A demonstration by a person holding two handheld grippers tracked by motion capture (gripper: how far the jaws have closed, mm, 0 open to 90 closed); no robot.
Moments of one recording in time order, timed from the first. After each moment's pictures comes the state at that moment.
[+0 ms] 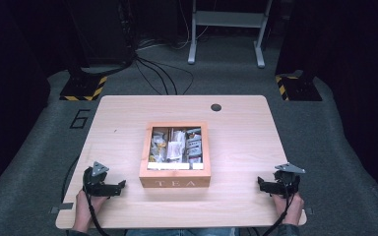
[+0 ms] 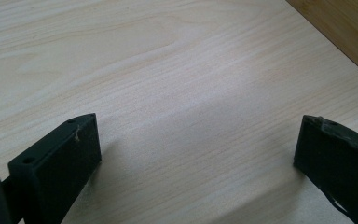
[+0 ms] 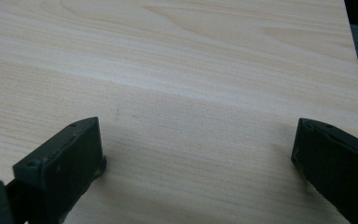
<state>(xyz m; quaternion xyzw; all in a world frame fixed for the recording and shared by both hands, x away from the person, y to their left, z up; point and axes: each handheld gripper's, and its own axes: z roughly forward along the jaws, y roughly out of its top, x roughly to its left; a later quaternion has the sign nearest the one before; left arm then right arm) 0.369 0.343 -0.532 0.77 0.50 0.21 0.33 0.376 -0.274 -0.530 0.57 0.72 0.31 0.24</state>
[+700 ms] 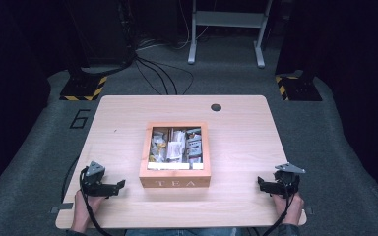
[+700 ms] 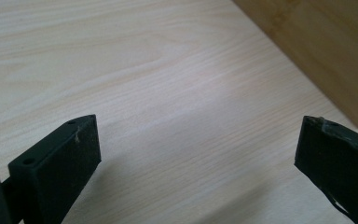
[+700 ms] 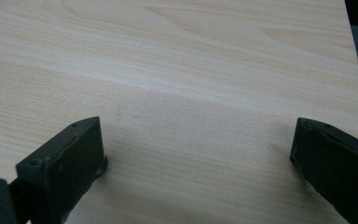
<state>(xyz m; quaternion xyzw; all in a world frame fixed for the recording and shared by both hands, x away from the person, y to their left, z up) 0.365 0.349 -0.523 0.76 0.49 0.19 0.38 0.376 -0.274 -0.530 0.57 0.72 0.31 0.24</state>
